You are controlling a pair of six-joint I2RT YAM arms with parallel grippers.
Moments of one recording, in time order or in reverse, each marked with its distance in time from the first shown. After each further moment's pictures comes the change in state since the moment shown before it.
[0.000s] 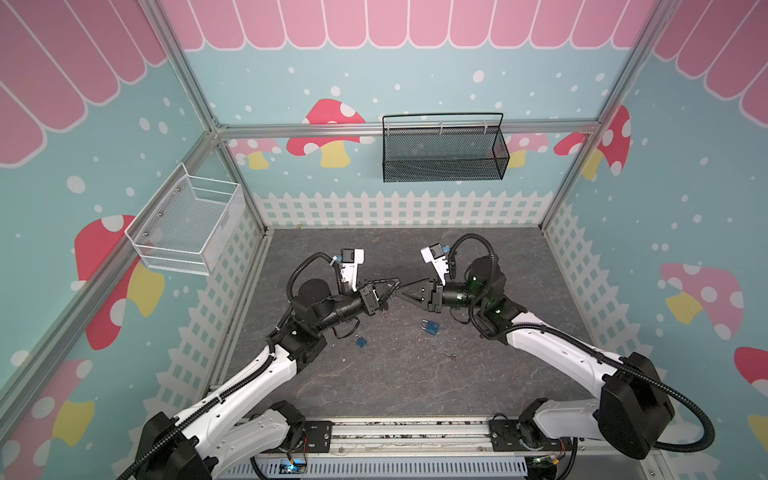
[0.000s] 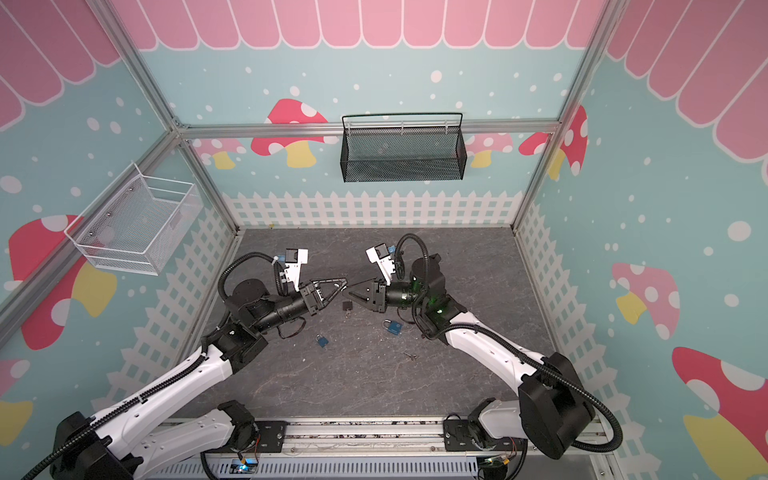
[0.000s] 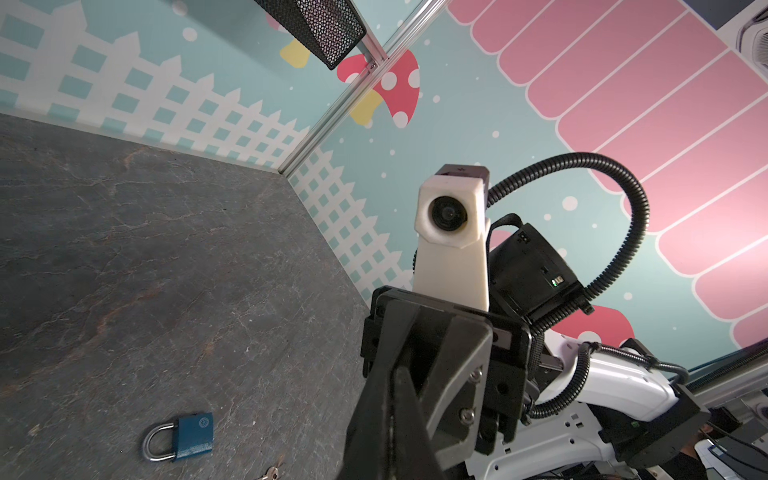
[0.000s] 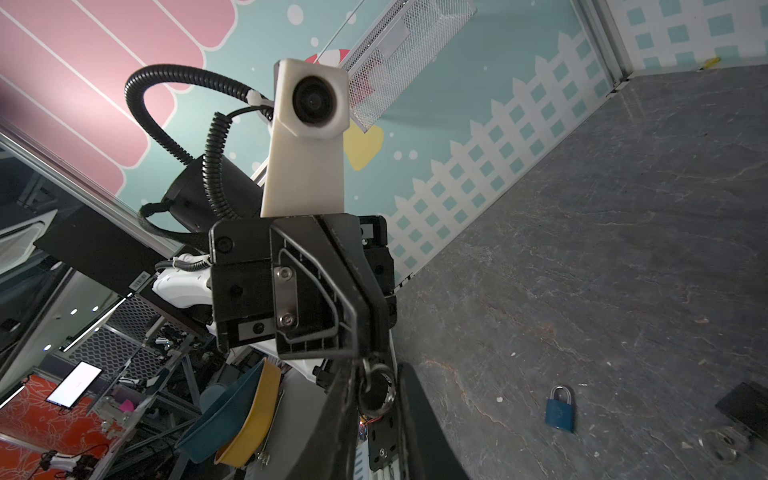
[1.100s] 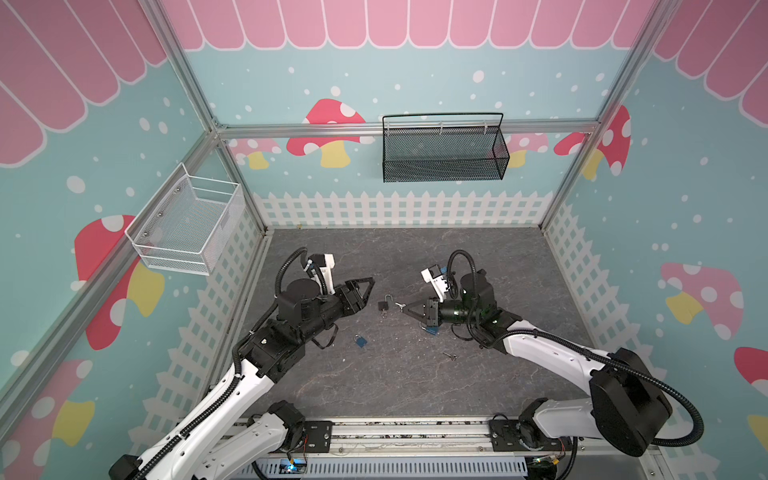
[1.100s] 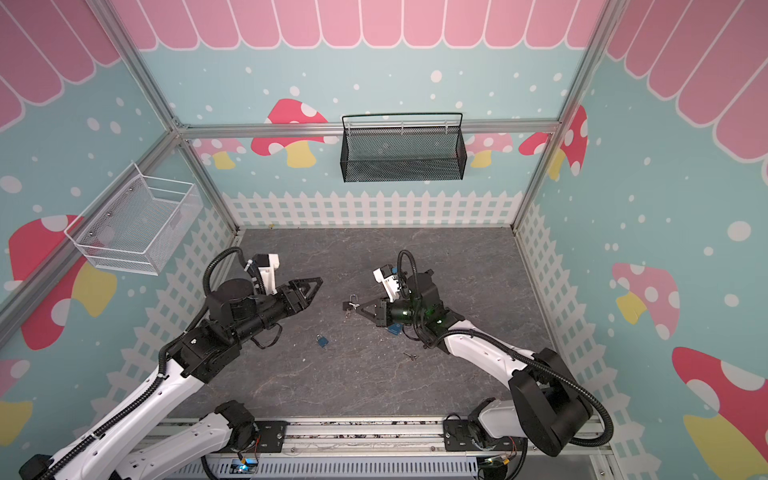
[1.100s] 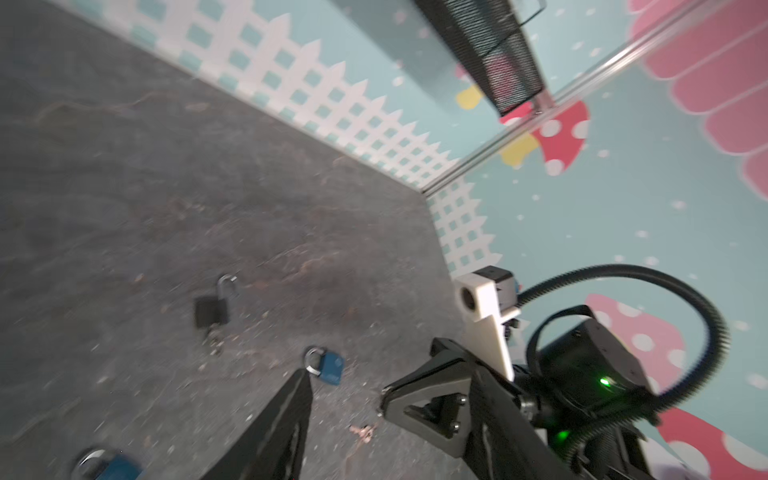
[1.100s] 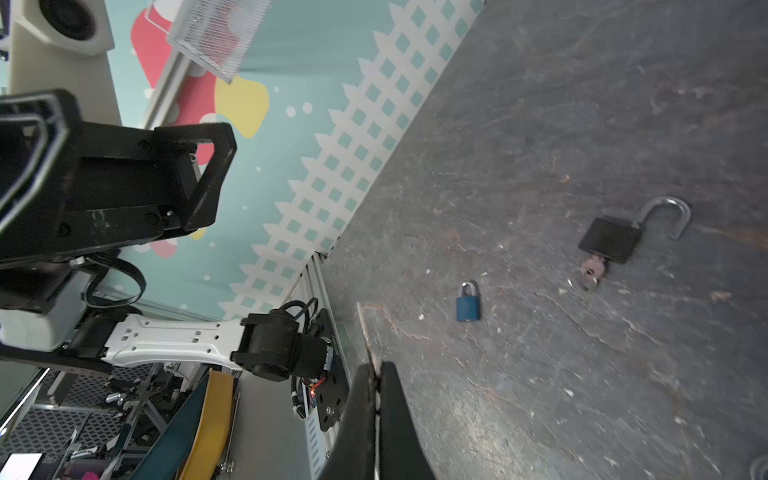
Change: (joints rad) left arm 0.005 -0.148 0.142 -0.692 -0.438 -0.027; right arm -0.002 0.015 -0.168 -0.166 0.173 -0.080
